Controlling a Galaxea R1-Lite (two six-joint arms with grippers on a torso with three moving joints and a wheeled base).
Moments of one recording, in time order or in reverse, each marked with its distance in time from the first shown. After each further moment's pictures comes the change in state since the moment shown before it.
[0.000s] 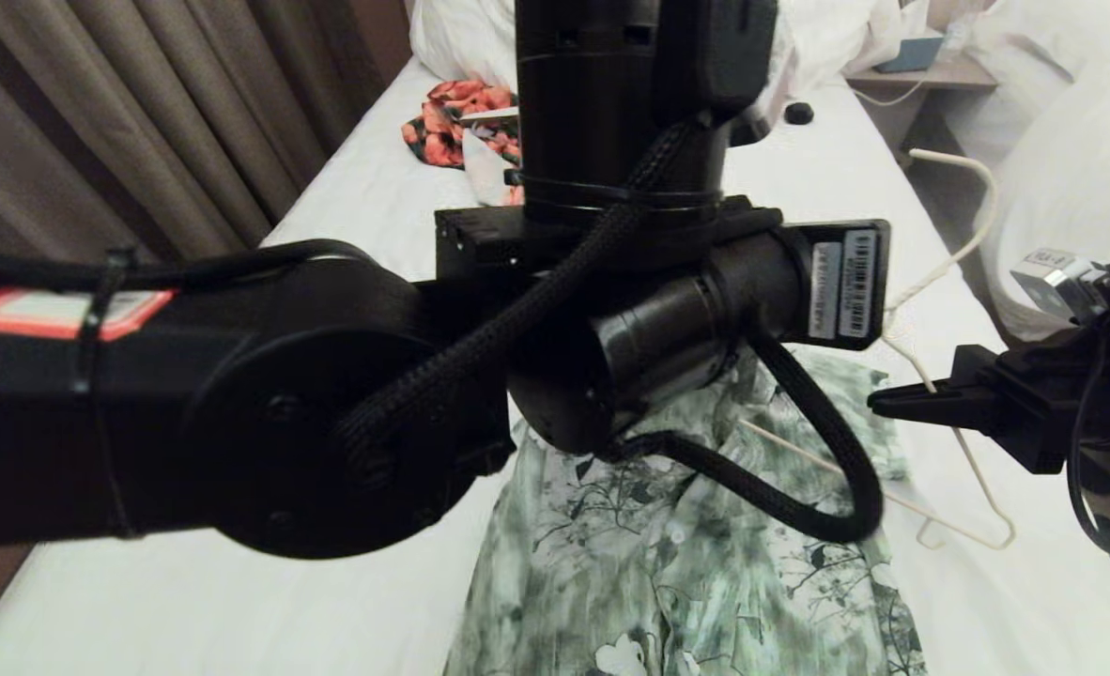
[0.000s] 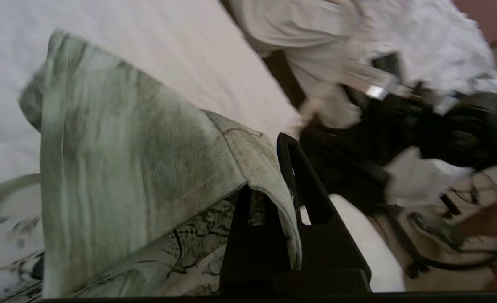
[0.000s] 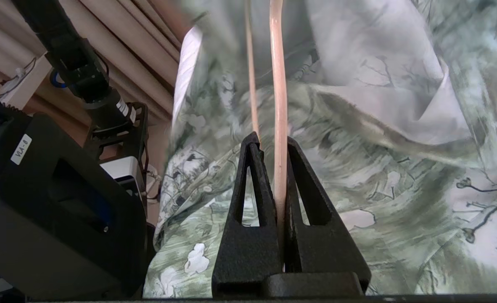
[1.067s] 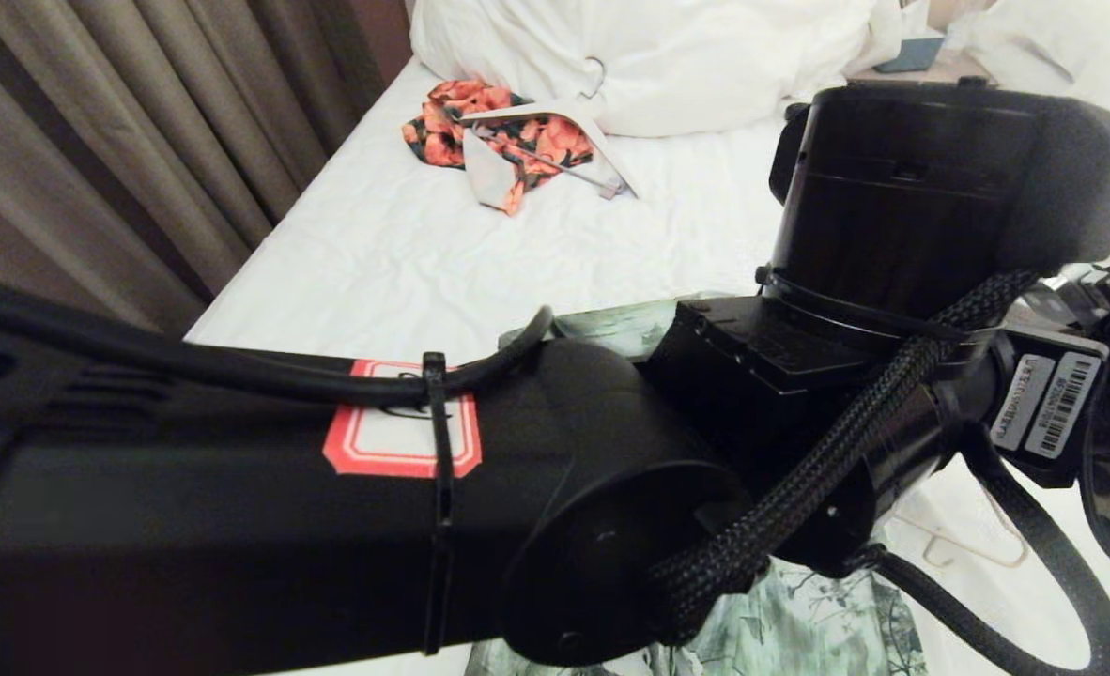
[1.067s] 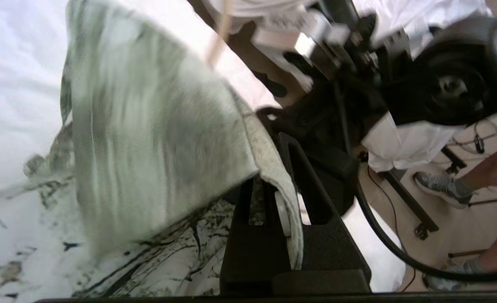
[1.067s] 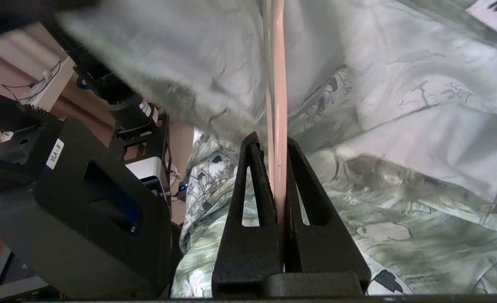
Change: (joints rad) left arm -0.118 0.181 -0.176 0.050 0.011 0.099; right arm 0.036 -0.039 0.014 0.065 -0.001 0.010
